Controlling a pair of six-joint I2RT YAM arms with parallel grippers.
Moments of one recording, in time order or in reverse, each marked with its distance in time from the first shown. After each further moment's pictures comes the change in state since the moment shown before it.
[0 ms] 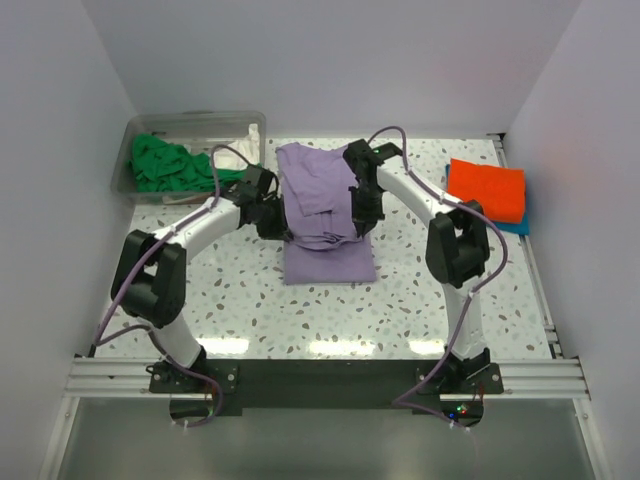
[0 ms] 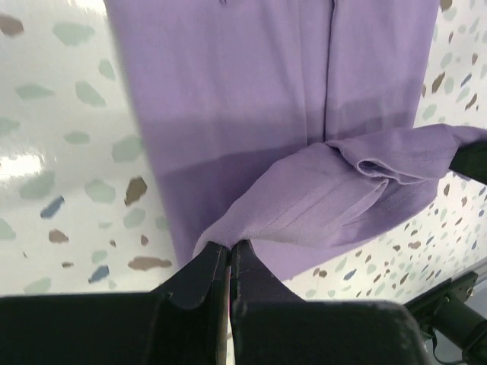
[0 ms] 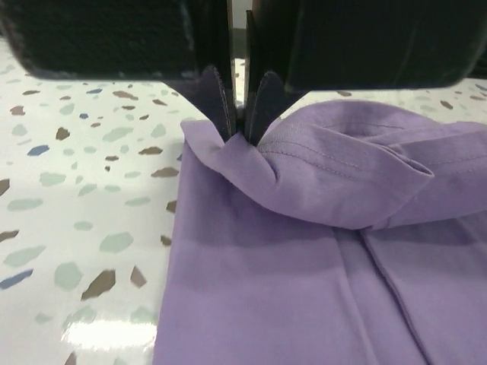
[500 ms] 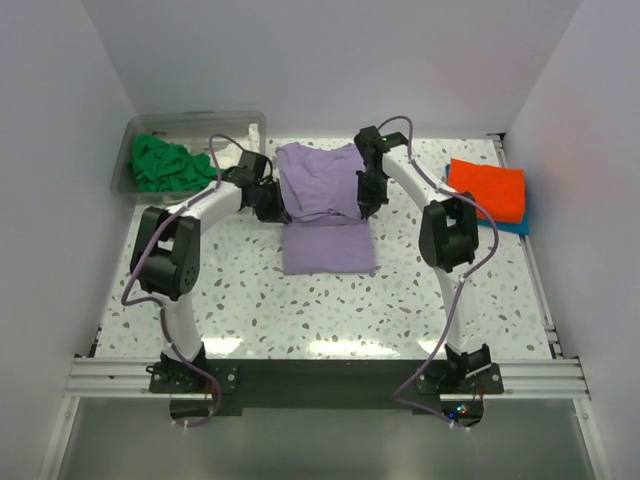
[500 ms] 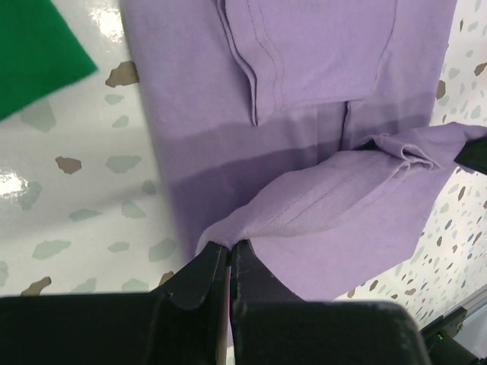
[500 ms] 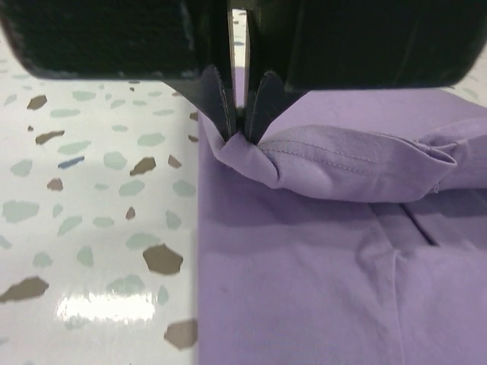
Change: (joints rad) left arm 0.099 0.211 0.170 0.073 0.056 0.034; right arm -0.098 0.180 0.214 0.019 0.000 -0.043
